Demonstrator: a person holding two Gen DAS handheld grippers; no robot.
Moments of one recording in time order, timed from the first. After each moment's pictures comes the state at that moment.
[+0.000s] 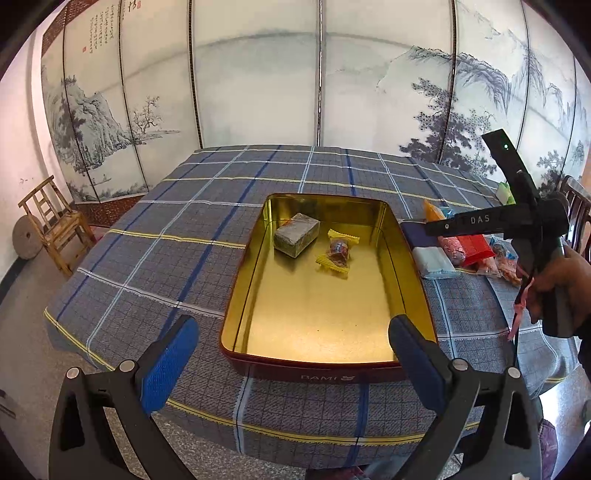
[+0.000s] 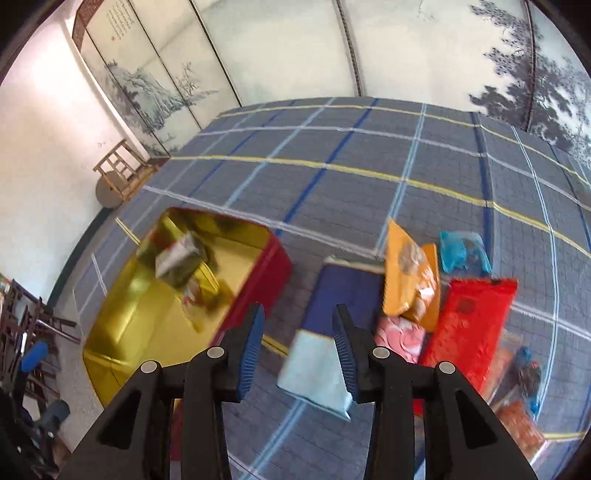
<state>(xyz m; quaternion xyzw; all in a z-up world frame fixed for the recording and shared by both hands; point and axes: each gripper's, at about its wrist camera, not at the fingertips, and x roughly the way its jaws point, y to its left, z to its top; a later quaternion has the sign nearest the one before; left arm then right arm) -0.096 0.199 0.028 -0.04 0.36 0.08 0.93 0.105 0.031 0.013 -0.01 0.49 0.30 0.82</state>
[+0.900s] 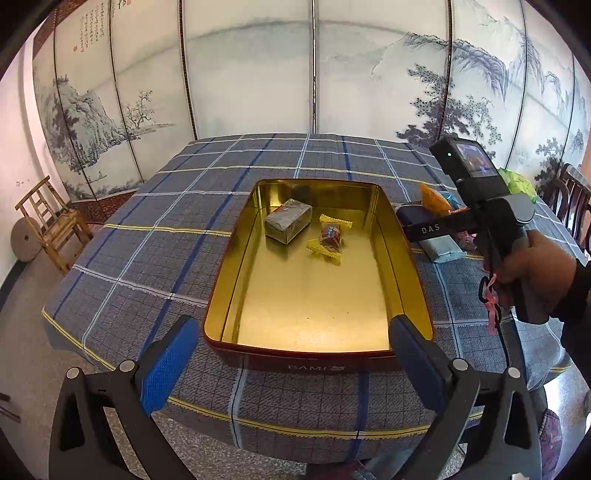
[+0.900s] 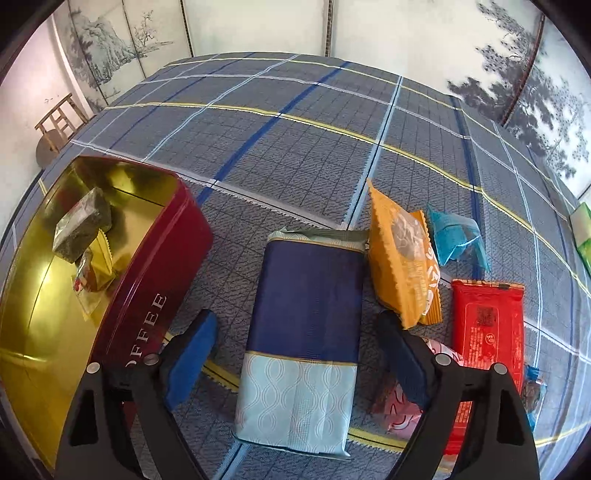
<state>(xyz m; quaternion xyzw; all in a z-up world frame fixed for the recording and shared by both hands) -0.093 0.198 0.020 -0.03 0.38 0.08 0.92 0.137 0.061 -0.039 -0.12 0.51 0.20 0.83</state>
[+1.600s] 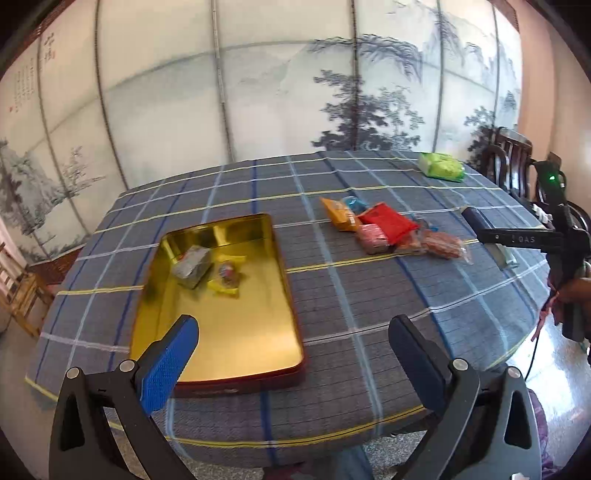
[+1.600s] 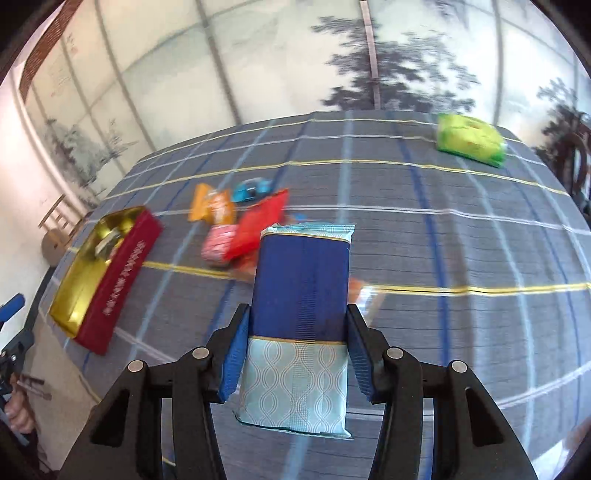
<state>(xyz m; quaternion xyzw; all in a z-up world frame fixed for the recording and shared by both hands) -0.092 0.109 0.054 0.04 0.35 -0.06 0.93 0.010 -0.174 0.024 0.04 0.43 0.12 0.89</state>
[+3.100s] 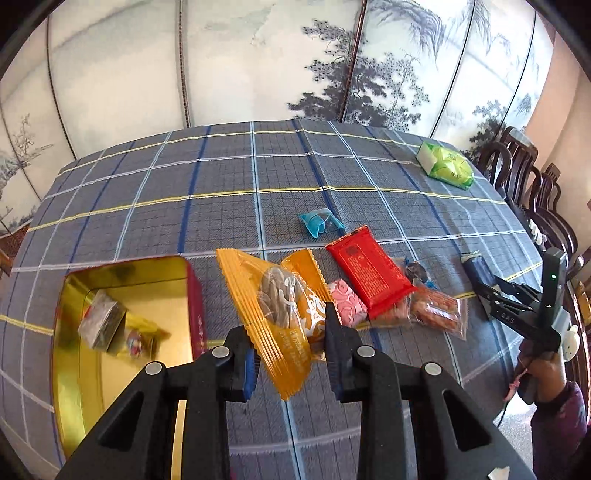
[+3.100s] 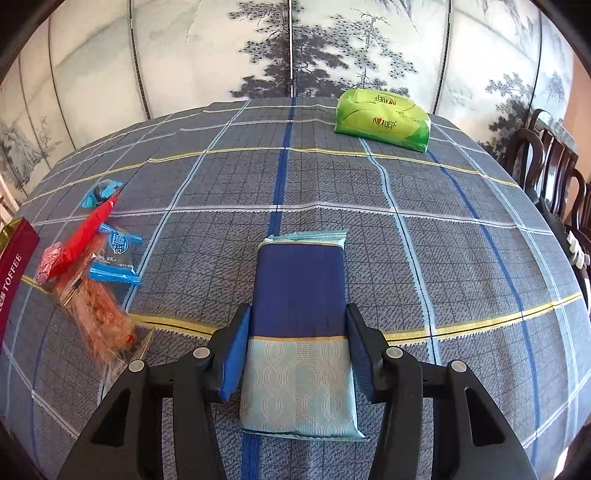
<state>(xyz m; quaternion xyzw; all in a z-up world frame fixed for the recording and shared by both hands) 0.063 0.073 0.055 -0.02 0.45 -0.09 0.89 0.085 -0.248 -0.037 -0.01 0.44 0.02 0.90</state>
